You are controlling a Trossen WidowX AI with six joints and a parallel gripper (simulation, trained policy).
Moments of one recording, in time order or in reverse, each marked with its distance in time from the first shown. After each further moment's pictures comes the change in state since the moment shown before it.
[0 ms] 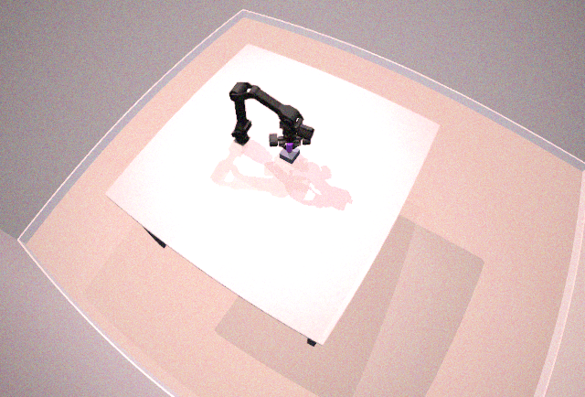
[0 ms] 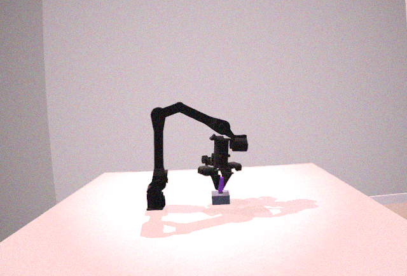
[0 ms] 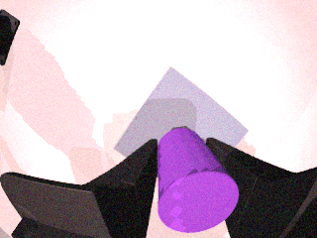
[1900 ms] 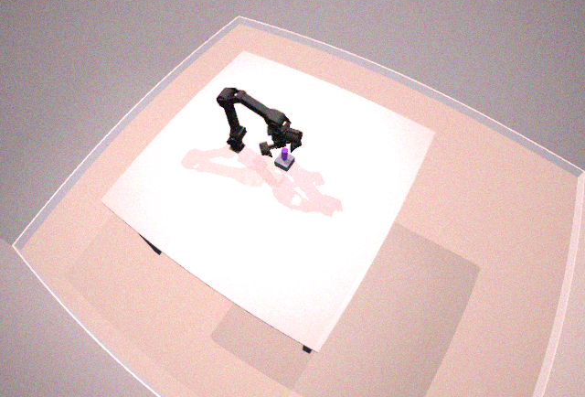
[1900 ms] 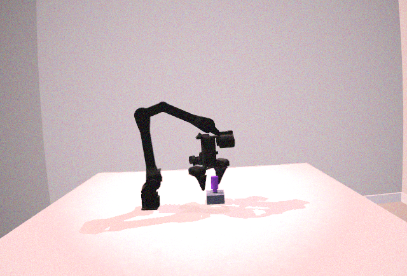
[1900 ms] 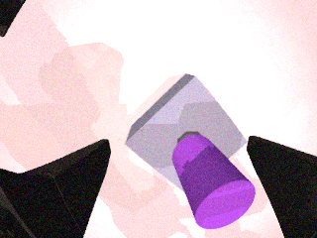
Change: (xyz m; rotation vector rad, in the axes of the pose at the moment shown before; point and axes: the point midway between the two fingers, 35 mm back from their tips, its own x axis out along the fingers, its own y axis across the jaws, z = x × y) arm -0.009 0.015 0.007 -0.178 0.055 -0.093
